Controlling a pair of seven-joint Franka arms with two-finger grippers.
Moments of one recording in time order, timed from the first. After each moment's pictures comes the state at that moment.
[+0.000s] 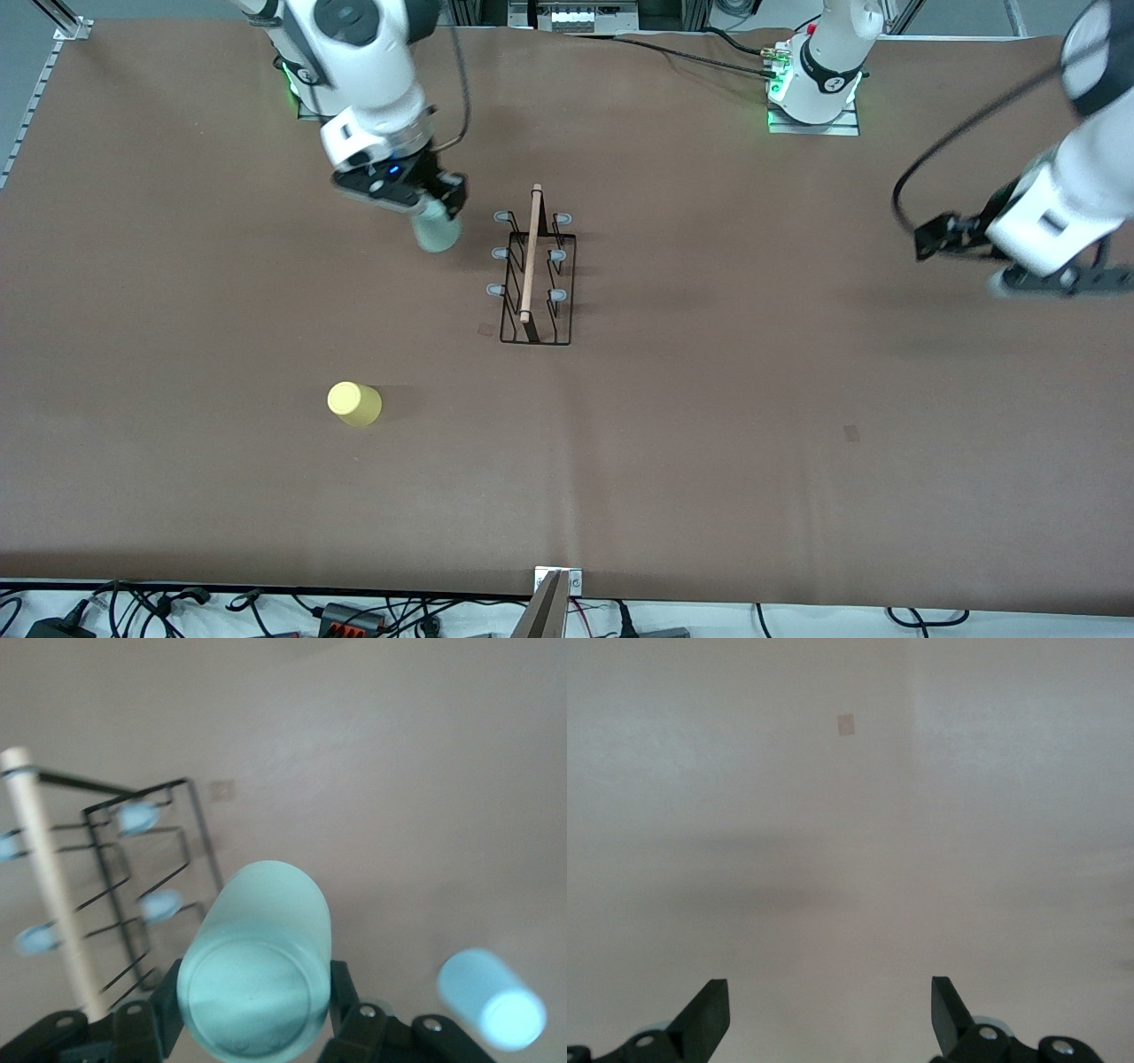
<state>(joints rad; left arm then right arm) -0.03 0.05 -0.04 -1.61 0.05 1.58 -0.09 0.27 -0.07 0.43 -2.19 0.02 2.21 1.03</state>
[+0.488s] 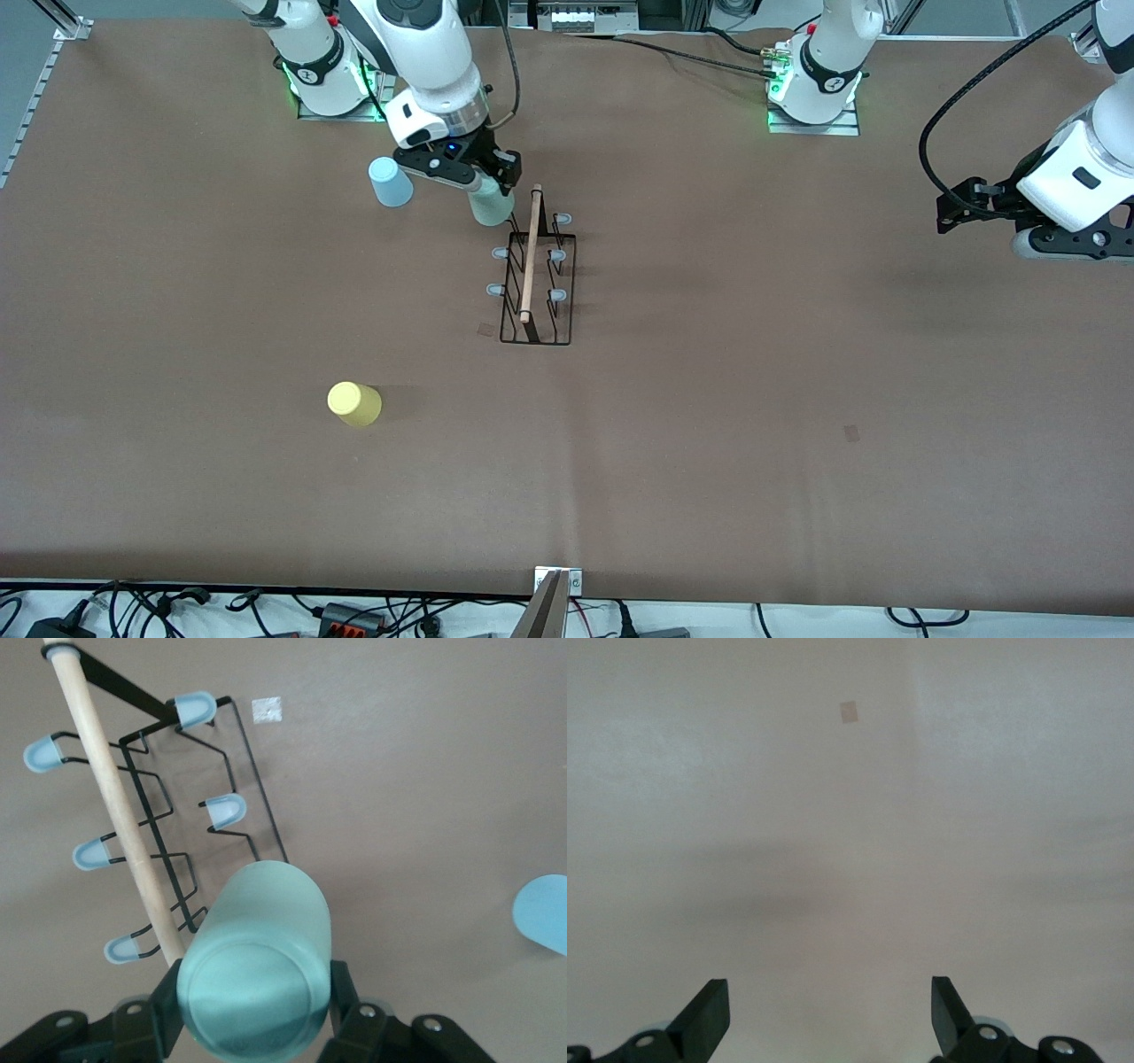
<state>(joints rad) 0.00 0.01 -0.04 -1.66 0.04 1.57 0.01 0.27 0.01 0.53 -2.18 0.06 2.27 1.13</state>
